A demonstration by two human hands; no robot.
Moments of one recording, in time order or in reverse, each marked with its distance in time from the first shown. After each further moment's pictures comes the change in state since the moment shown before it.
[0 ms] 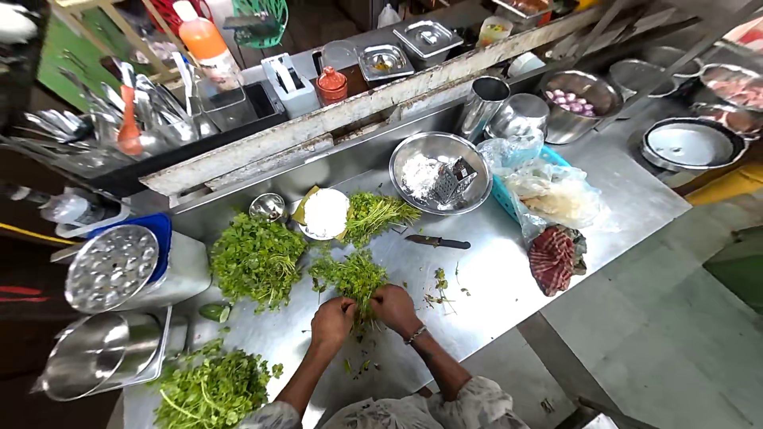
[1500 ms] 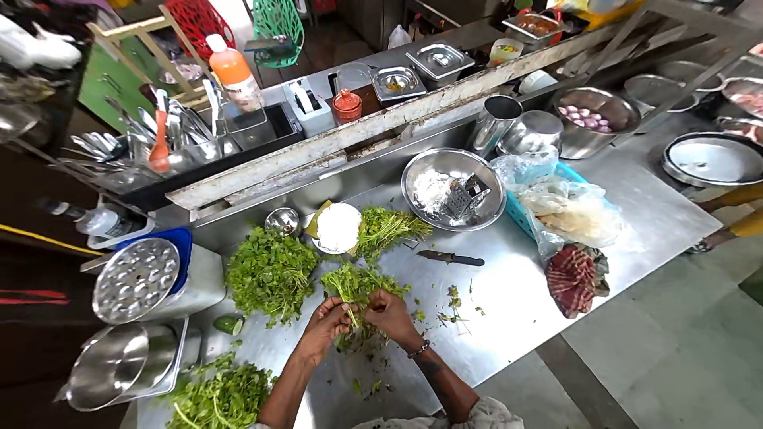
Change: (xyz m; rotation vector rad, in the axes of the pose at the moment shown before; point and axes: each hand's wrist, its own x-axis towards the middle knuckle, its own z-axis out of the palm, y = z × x) left_hand 0.008 -0.037 -0.043 -1.375 -0.245 0.105; right_hand 0.009 -0.029 0.009 0.766 0.122 -0.129
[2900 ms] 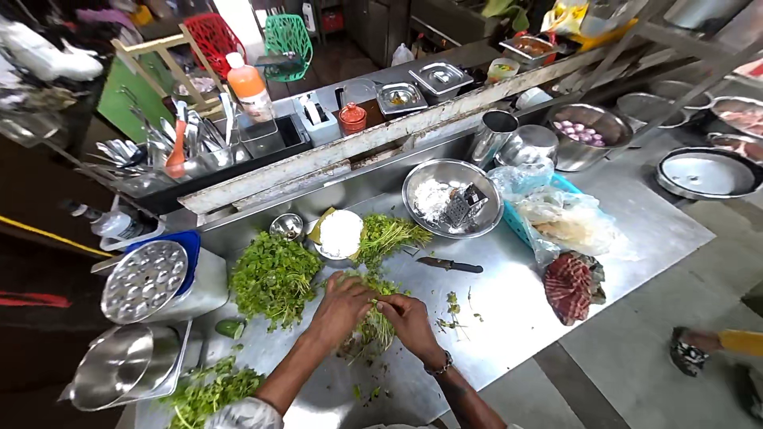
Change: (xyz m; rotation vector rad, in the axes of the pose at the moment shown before) left_hand 0.003 0.059 0.059 1.827 -0.140 0.728; right_hand -0.036 -0.029 -0.033 -0.050 0.123 -0.311
